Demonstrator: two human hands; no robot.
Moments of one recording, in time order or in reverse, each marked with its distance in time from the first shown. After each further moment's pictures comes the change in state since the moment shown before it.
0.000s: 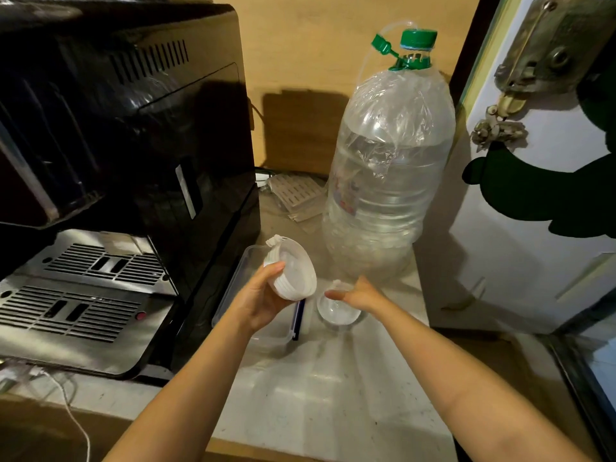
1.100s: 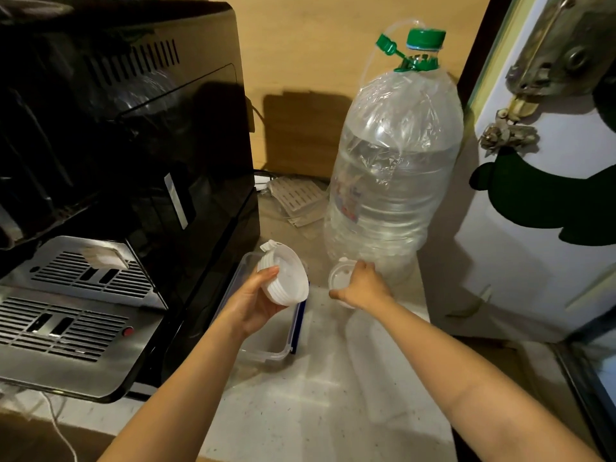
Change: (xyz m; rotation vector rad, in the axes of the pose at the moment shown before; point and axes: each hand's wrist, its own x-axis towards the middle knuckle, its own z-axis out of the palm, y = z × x) left_hand 0.014 0.007 -0.005 -0.013 0.077 0.016; right_hand 0.015 -0.019 -0.012 -0.316 0.219 -0.177
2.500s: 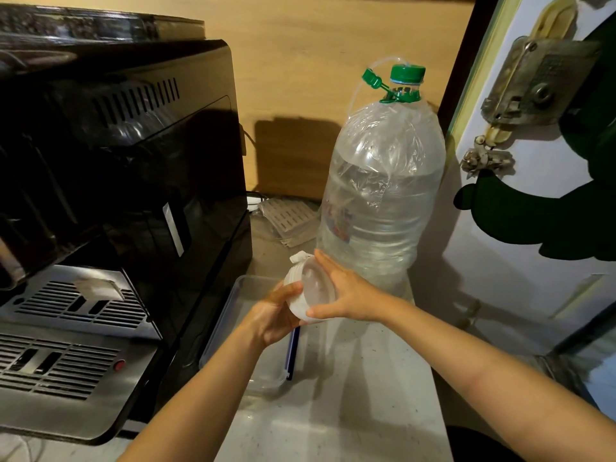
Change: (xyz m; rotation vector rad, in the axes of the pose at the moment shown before) left_hand 0.030 0.000 0.022 0.087 -0.284 -0.089; right_hand -0.049 -0.033 -0.066 0.150 -0.220 -0.527
